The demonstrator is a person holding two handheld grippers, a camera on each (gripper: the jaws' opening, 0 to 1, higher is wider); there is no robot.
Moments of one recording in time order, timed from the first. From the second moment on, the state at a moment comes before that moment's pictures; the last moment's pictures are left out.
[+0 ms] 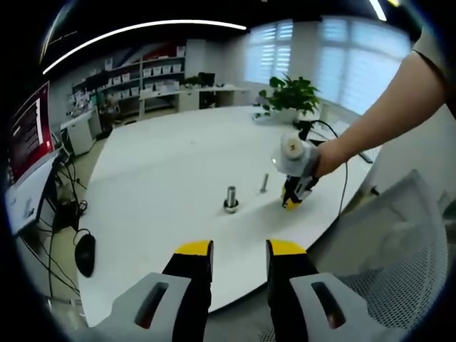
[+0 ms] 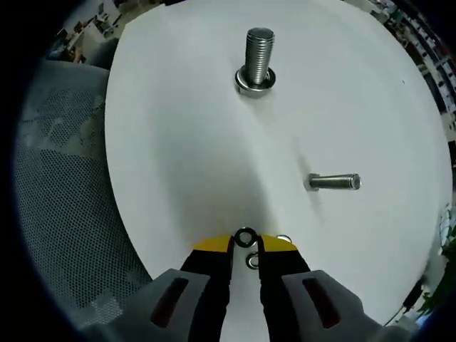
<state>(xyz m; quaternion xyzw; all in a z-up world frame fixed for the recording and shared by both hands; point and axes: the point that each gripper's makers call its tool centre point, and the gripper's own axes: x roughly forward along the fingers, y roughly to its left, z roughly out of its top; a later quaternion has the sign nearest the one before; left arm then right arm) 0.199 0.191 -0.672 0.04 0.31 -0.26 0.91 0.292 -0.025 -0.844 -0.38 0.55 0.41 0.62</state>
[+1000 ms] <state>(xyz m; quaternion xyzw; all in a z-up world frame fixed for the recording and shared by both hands) 0.199 0.191 -0.674 0.04 0.32 -0.26 0.91 0.293 -0.023 -0.846 -0.35 0.54 0.39 0.66</state>
